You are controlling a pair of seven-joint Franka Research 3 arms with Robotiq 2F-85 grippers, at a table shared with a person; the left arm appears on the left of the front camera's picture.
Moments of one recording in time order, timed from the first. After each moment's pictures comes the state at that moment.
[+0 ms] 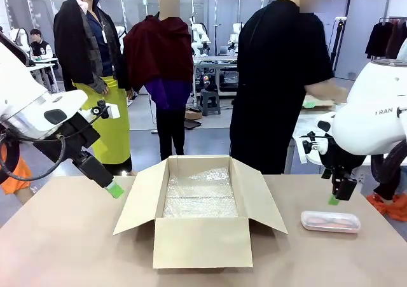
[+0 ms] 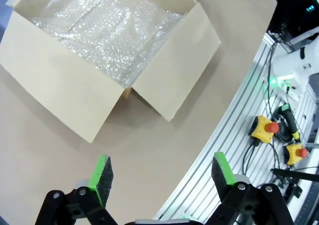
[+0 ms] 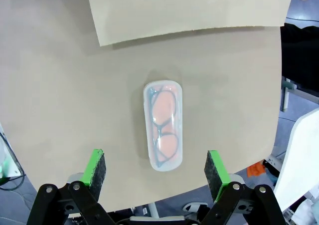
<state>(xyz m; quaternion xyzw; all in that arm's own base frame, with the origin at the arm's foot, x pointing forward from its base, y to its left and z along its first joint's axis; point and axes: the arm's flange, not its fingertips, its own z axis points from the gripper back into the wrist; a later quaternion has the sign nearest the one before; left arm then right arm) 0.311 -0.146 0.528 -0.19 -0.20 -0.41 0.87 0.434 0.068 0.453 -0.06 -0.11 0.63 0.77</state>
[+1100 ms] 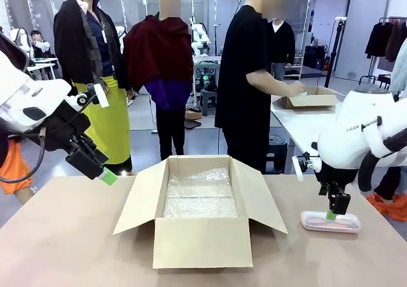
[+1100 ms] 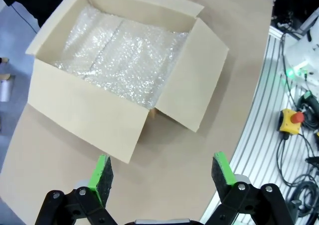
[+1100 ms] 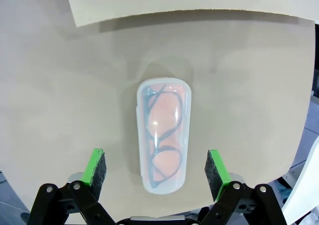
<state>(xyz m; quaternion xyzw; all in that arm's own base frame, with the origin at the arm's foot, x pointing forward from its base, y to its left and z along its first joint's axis) 0.309 -0.133 0.549 -0.15 -0.28 -0.50 0.81 0.475 0.049 0.380 -0.04 -0.06 0.65 0.75</state>
